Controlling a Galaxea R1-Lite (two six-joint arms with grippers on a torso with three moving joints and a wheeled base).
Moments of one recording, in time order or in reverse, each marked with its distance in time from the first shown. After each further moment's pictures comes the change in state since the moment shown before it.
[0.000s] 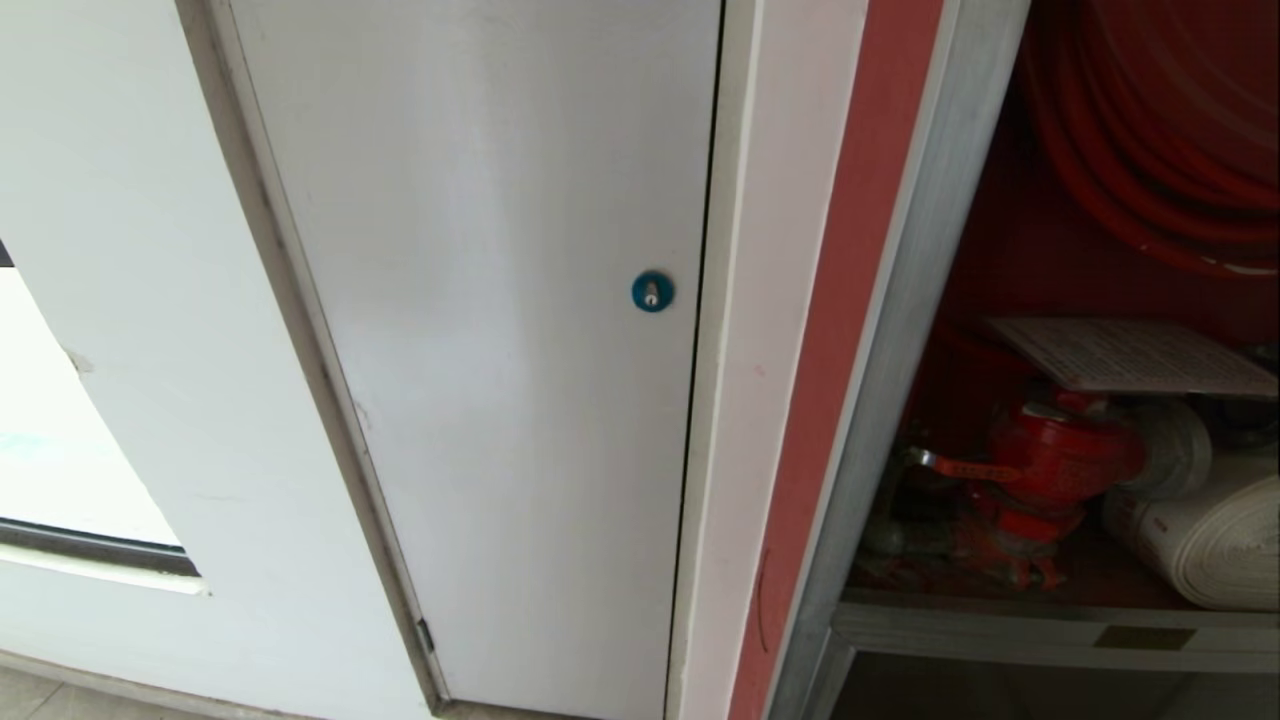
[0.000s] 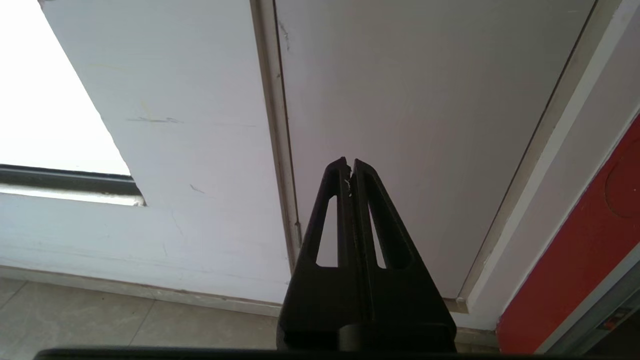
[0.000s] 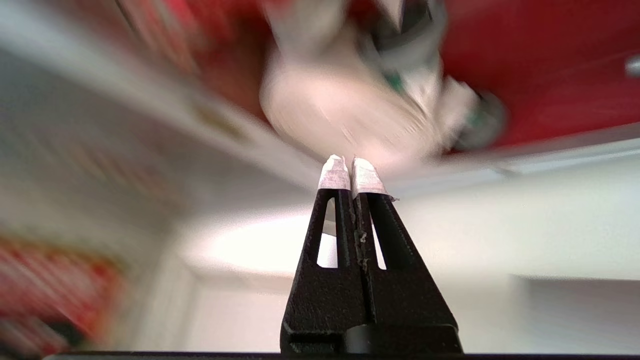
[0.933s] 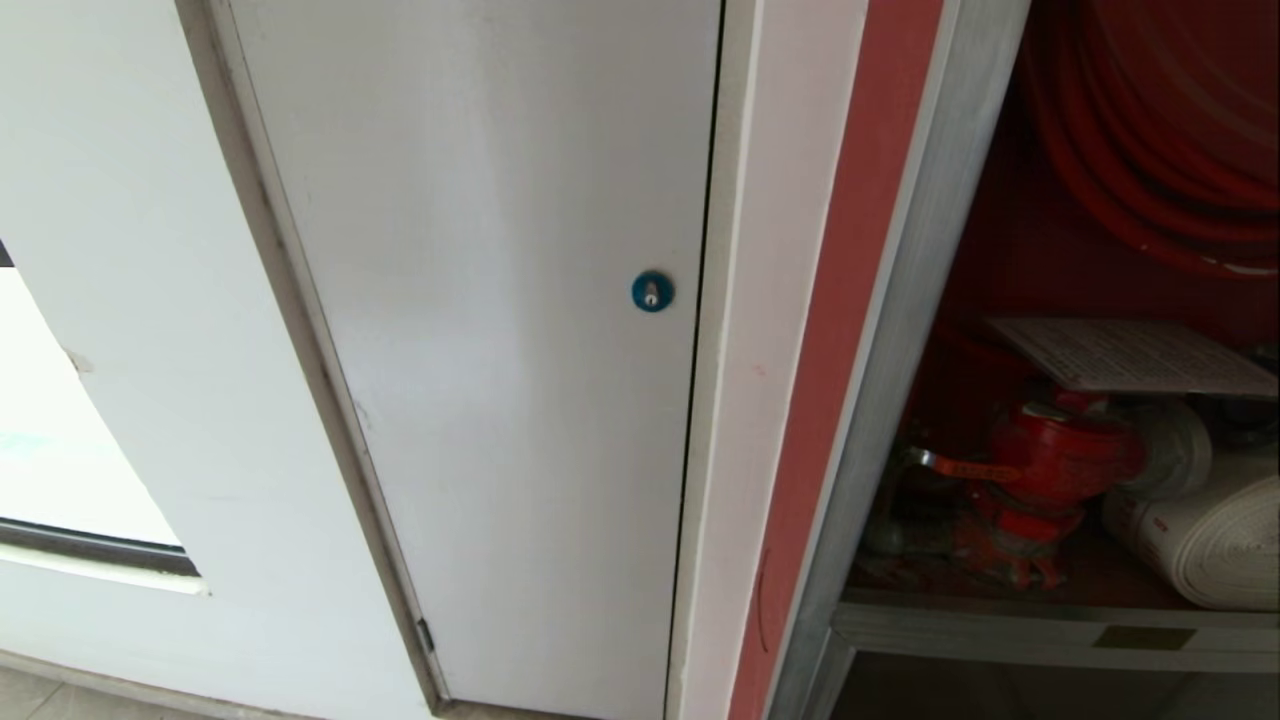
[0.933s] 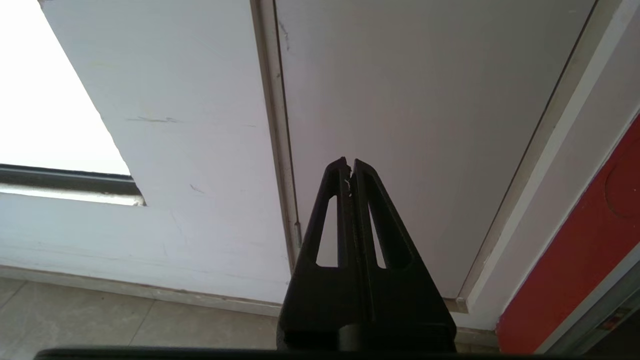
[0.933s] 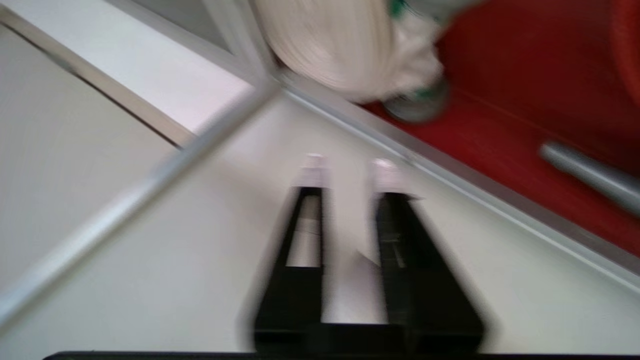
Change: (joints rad) left arm 0.000 0.000 0.000 0.000 0.000 0.000; right arm -0.203 0.193 -0.075 0.077 -0.088 -0.732
